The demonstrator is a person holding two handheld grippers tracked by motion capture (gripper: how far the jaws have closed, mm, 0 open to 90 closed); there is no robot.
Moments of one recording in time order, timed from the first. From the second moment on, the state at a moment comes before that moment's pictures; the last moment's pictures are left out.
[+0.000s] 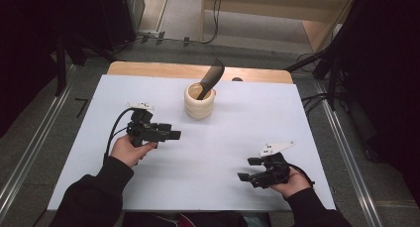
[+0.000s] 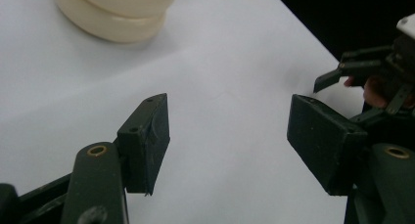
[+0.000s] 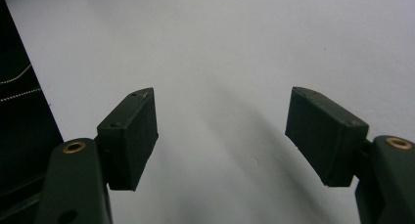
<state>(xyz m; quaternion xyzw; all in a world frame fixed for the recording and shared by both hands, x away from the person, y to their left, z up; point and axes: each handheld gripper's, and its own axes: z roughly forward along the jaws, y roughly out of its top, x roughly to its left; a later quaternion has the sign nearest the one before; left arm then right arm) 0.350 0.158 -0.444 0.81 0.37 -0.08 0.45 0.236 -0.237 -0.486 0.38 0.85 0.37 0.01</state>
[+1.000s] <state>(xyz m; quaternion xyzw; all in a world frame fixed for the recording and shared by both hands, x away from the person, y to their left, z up) 0.307 0.181 -0.456 0.84 0.36 -0.08 0.41 0.237 -0.240 -0.486 0.39 0.84 0.37 0.01</state>
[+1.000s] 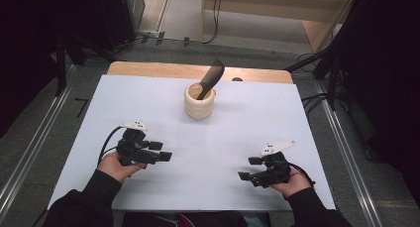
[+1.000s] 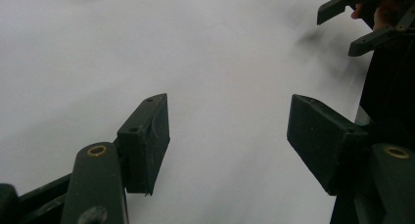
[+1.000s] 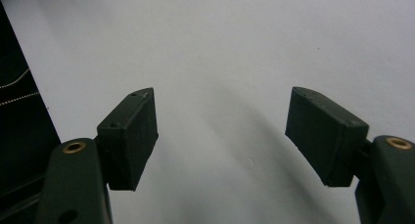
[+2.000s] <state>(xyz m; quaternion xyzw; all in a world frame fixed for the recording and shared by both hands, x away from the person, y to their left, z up) 0.290 0.194 -0.458 0.86 0.35 -0.06 0.38 0.237 -0.239 -0.487 0.39 0.84 0.37 0.01</state>
